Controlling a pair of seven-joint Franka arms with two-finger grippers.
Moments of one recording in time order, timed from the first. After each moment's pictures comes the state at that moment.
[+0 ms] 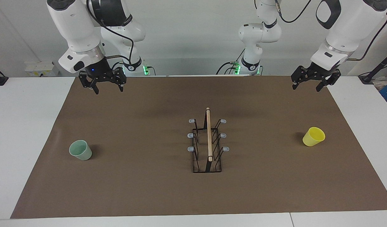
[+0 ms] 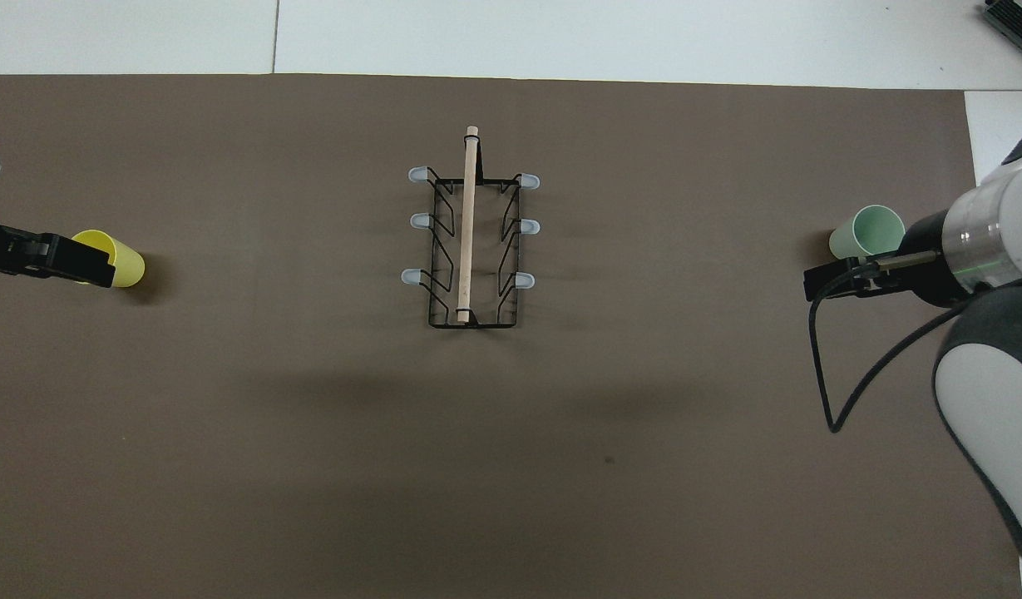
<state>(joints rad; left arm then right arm) -0.12 0.01 0.08 -1.60 -0.01 1.57 0.15 0.02 -0.05 0.08 -1.71 0.02 1.67 0.01</state>
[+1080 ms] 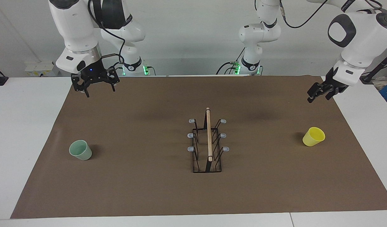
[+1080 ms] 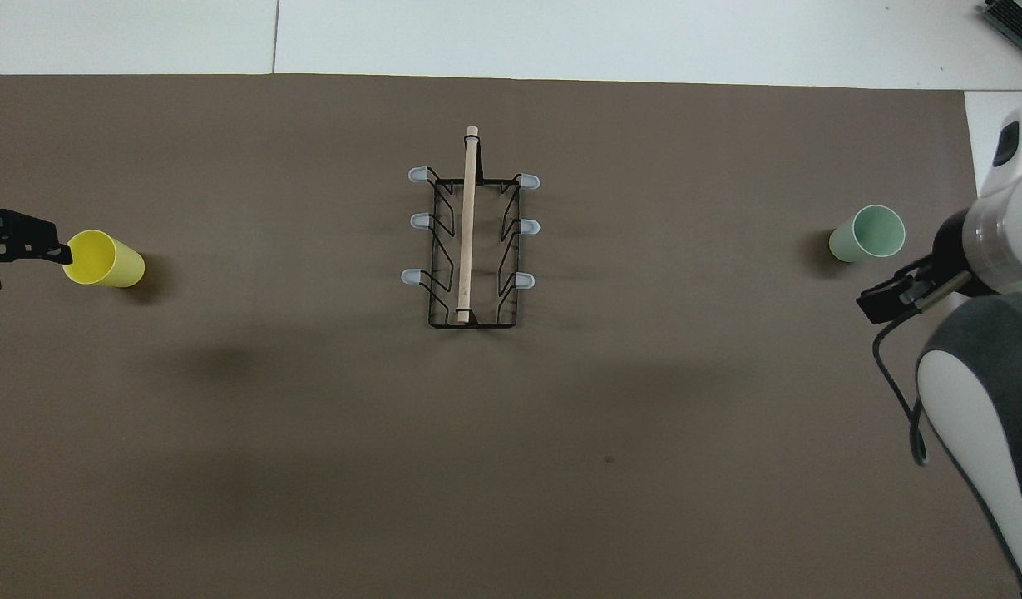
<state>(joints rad) 0.10 0.11 0.09 -1.72 -0.12 1.80 -0.11 0.02 -0.05 0.08 -1.72 -0.22 1.69 -0.46</state>
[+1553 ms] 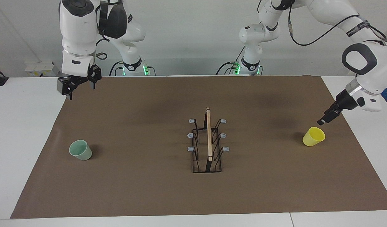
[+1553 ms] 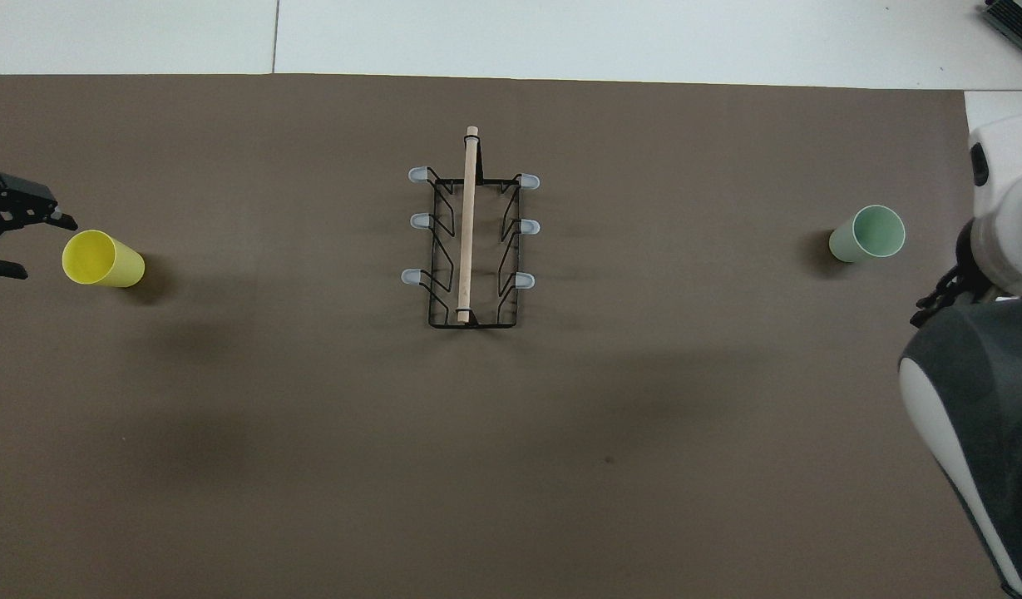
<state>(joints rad) 0.17 0.28 0.09 -1.59 -0.26 1.82 -0.44 0.02 -0.05 0.08 -1.73 -0.40 1.69 -0.78</state>
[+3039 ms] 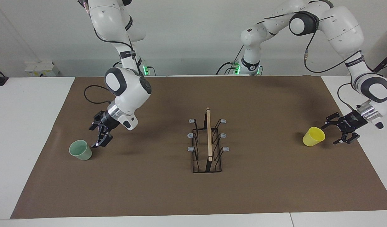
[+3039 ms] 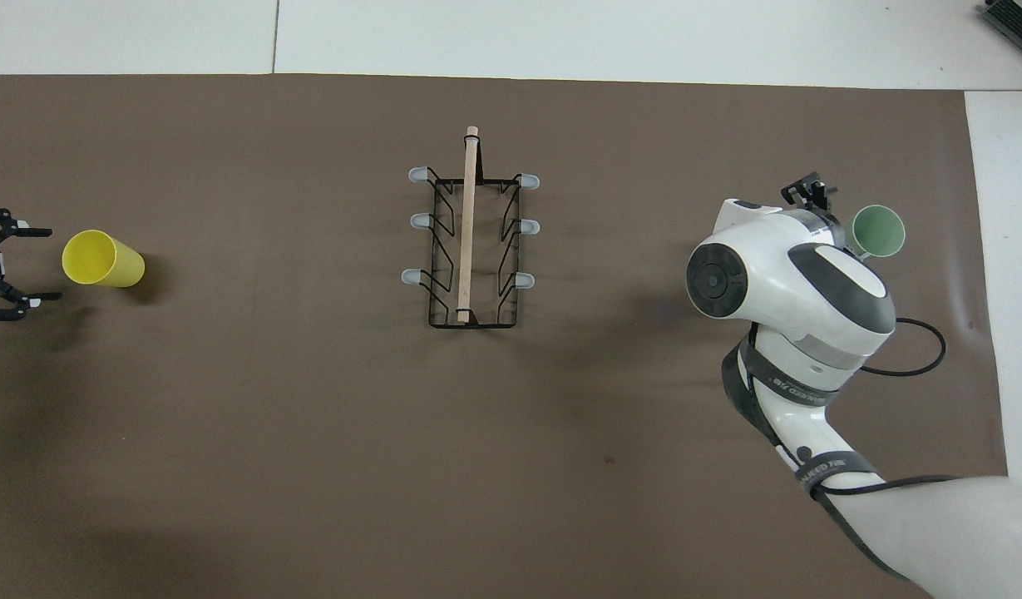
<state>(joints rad) 0.43 0.57 0.11 -1.60 -0.77 1.87 -0.84 0.13 0.30 0.09 -1.95 -1.20 2.06 -1.00</state>
